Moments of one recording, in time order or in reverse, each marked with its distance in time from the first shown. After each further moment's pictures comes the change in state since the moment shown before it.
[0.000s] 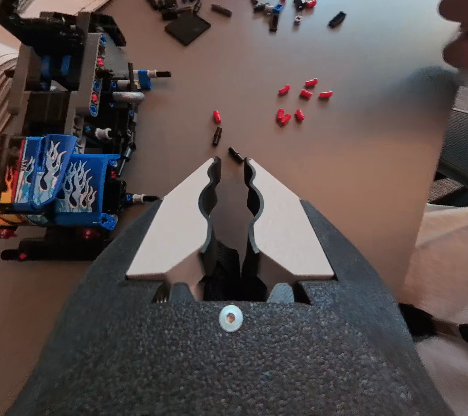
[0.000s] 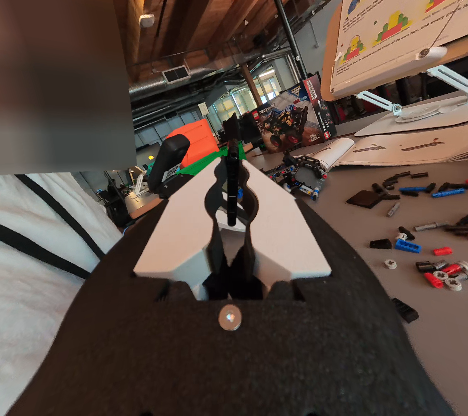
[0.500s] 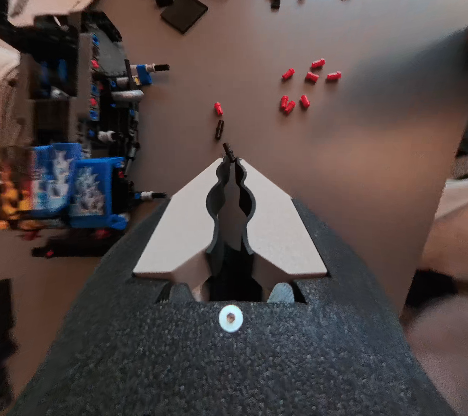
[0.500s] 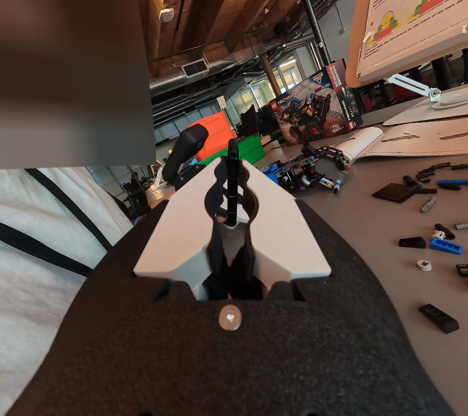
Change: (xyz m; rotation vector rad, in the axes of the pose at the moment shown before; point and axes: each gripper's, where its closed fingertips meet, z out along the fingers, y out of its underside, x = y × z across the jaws) left arm -0.002 0.005 0.001 -0.081 -0.037 0.067; right arm -0.010 0.012 0.003 -0.030 -0.080 0.040
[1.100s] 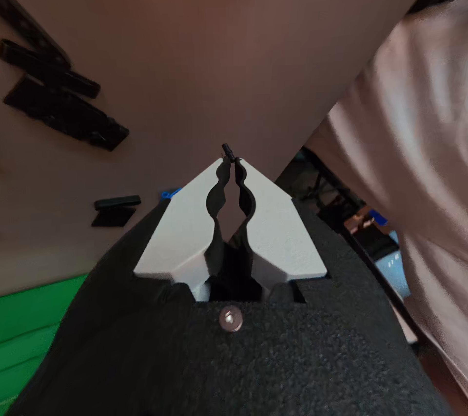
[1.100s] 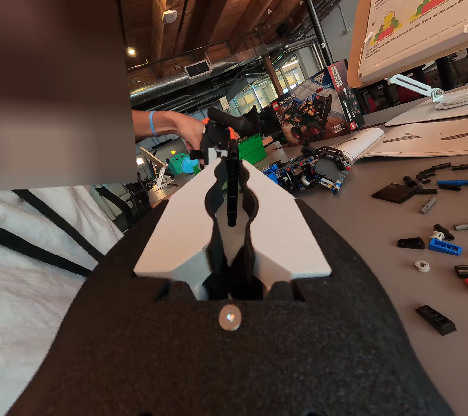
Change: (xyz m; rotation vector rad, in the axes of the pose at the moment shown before) left arm -0.103 0.120 -0.160 -1.078 0.553 -0.138; right arm 0.003 0.000 0.000 0.003 -0.012 0.003
